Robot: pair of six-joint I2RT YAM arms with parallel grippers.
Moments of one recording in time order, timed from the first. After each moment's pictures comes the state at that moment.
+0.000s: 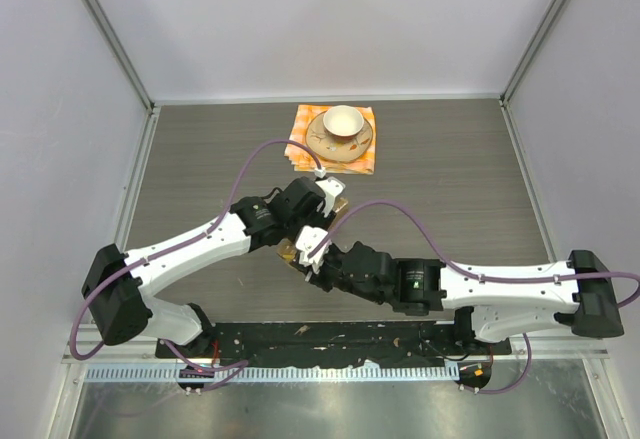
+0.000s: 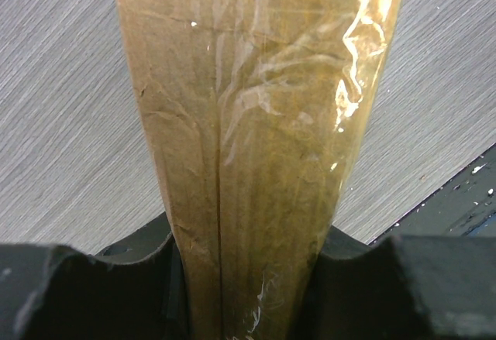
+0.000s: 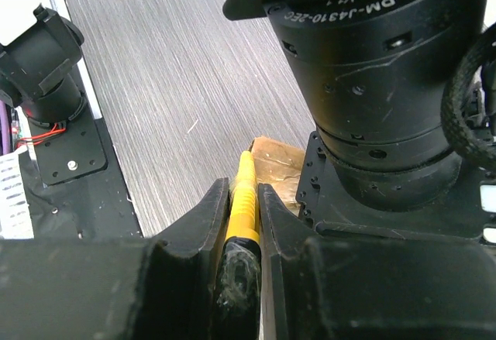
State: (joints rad) left arm -0.93 1.38 1.10 -0.62 -0.09 -0.19; right arm 1.41 1.16 0.85 0.05 0.33 -0.07
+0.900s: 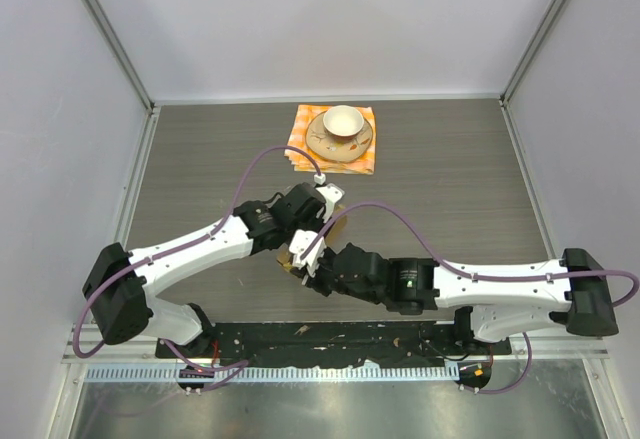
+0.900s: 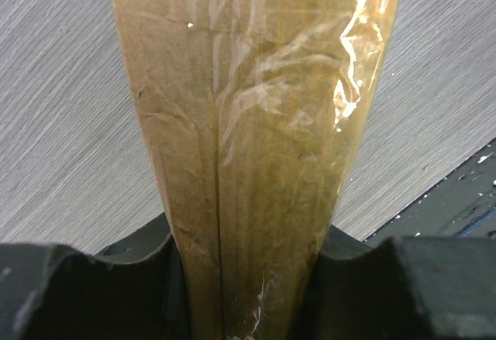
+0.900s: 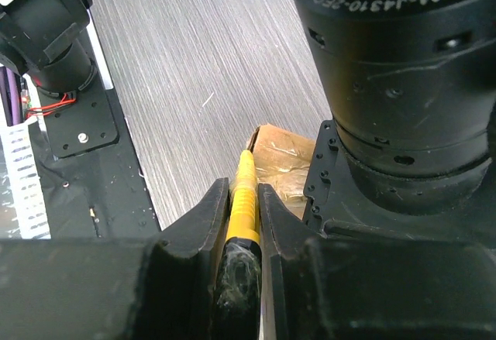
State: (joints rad) left arm -0.93 1.38 1.05 -0.62 -0.08 -0.21; right arm 1.41 1.21 0.87 -0.02 0.29 -0.04
